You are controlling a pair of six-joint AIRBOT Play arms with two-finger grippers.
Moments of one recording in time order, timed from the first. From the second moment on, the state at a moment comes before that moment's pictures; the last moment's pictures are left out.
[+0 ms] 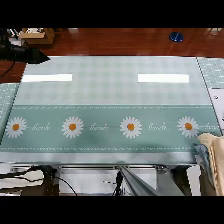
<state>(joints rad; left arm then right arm) 0.23 -1.46 1.55 0.79 -1.24 -0.95 -1.14 -0.73 1.17 -1.74 1.43 1.44</state>
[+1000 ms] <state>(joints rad) -0.46 -1.46 1.56 1.66 -1.34 -1.49 -0.01 -1.11 1.17 -1.56 1.29 1.49</state>
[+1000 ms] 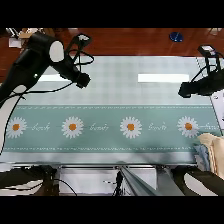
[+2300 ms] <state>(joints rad) -0.48 -1.52 1.56 1.72 -1.34 -1.52 0.01 -1.13 1.17 -1.58 1.30 1.50</state>
